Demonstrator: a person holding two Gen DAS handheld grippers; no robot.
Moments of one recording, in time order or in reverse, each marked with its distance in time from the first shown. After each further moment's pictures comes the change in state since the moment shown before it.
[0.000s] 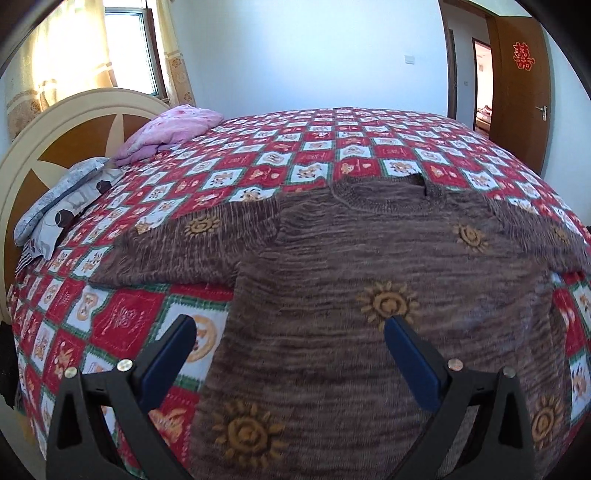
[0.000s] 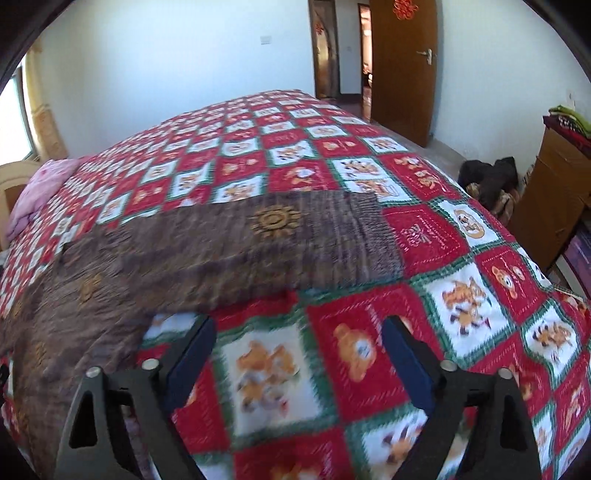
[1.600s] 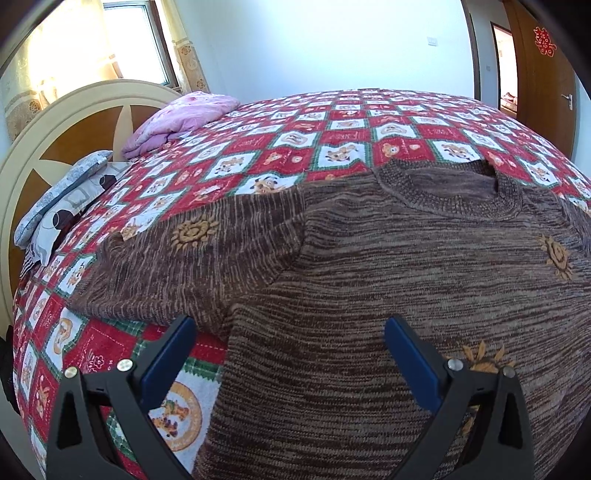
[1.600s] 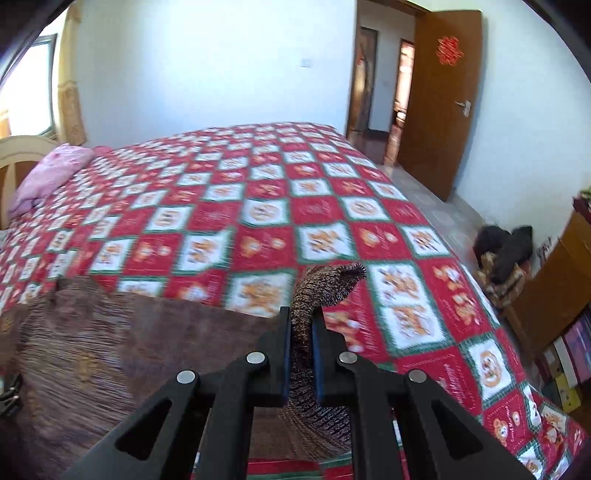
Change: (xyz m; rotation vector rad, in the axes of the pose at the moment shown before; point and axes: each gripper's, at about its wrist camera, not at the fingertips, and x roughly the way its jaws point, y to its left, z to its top) left arm 0.091 0.001 0.022 0.001 0.056 0.111; right arm 0.003 0.078 0.109 -0.223 -0.136 0.049
